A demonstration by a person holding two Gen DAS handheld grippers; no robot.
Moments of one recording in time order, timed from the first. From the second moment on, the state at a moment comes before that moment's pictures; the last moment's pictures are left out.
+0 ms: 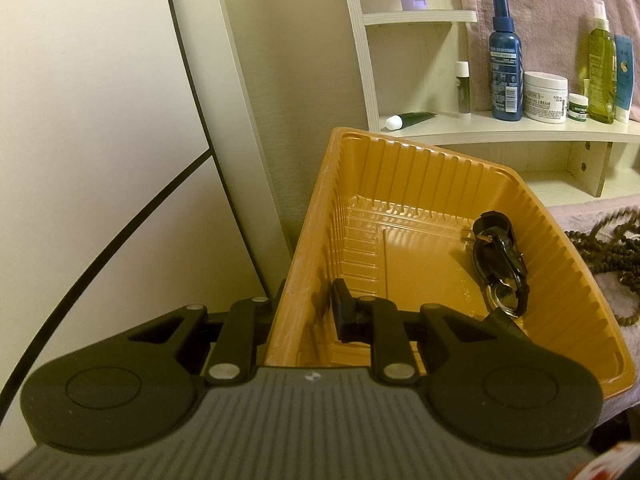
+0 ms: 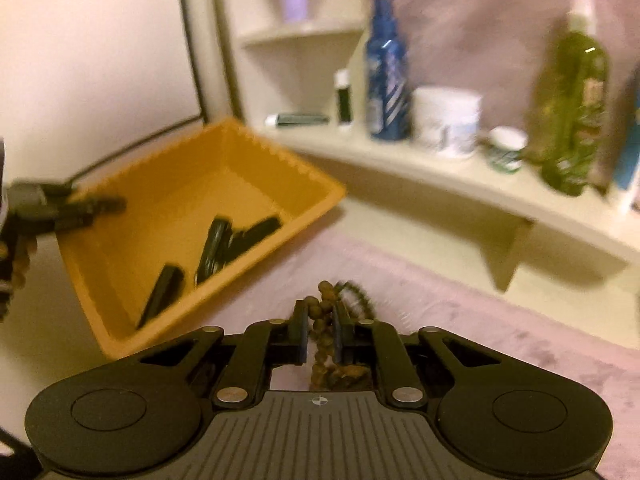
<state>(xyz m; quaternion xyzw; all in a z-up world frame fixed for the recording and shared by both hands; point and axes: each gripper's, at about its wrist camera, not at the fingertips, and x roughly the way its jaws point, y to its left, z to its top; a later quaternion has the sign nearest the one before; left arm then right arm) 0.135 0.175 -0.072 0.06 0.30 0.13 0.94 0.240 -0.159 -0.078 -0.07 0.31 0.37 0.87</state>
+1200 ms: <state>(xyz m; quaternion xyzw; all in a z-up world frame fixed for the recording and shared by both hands) 0.134 0.176 -0.074 0.07 0.29 0.13 0.94 0.213 -0.145 0.092 -0.02 0.15 0.40 0.90</state>
